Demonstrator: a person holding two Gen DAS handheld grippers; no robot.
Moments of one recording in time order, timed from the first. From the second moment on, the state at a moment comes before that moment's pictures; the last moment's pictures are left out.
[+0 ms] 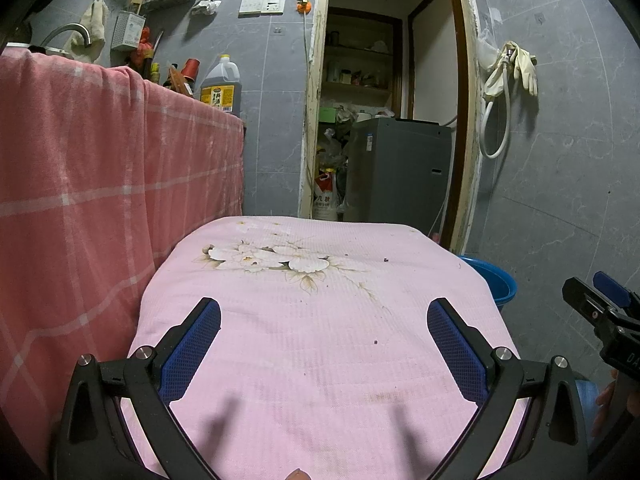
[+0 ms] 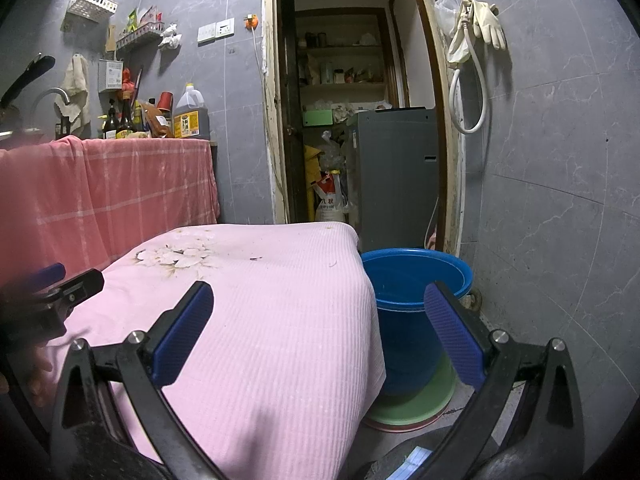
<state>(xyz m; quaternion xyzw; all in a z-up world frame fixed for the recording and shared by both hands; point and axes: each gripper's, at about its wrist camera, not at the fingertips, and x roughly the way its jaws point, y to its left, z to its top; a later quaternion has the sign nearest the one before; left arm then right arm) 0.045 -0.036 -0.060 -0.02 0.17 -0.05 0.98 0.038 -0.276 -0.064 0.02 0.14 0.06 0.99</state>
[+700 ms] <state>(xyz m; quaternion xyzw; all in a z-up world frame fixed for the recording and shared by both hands) 0.043 -0.038 -0.060 -0.02 0.17 -0.05 0.98 0.038 -0.277 -0.065 0.02 0.13 0.06 0.99</state>
